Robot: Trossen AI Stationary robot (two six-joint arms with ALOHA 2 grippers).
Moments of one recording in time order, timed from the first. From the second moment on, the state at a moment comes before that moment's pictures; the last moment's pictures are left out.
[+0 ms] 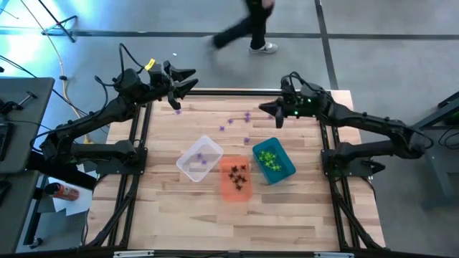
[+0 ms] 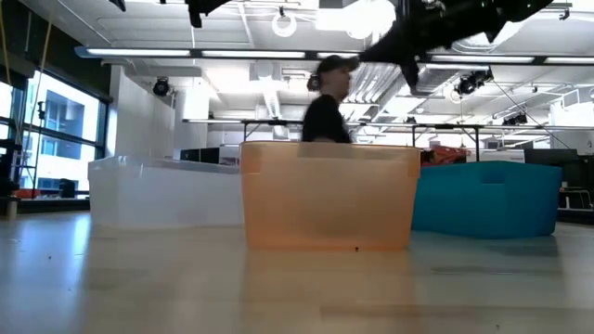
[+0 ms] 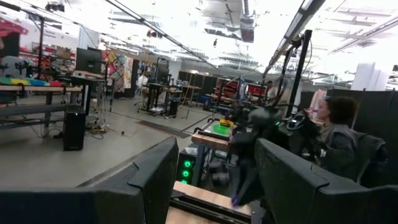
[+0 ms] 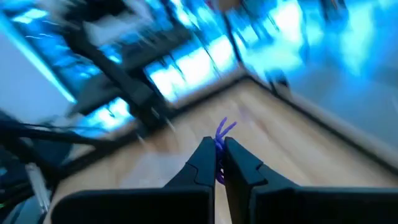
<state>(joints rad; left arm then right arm) 0.60 0.98 0.87 0.35 0.29 -0.23 -0.48 1.08 0.80 0.03 -0.26 0.35</state>
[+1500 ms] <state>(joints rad) 0.49 0.97 0.87 0.38 0.26 -0.34 -0.13 2.03 1.42 -0.12 -0.11 0.23</state>
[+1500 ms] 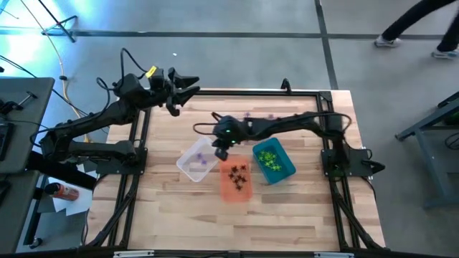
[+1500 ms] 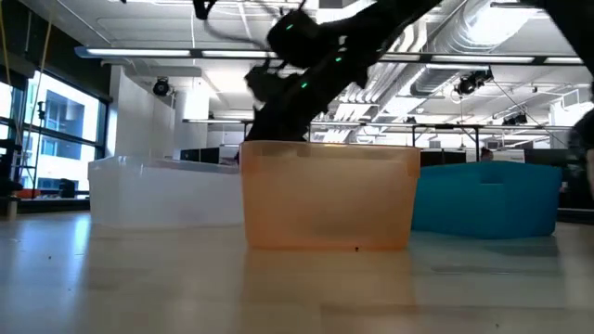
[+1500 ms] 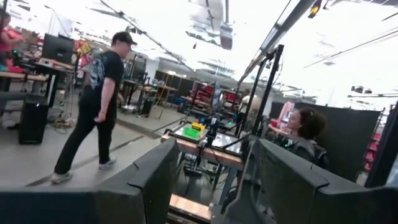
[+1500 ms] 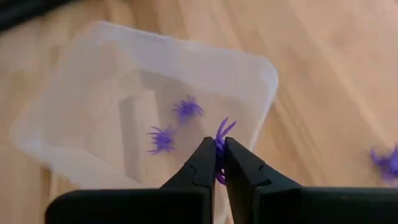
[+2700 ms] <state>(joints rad) 0.47 0.87 0.87 0.31 0.39 -0.30 -0.10 2.14 1.99 -1.01 0.02 0.03</state>
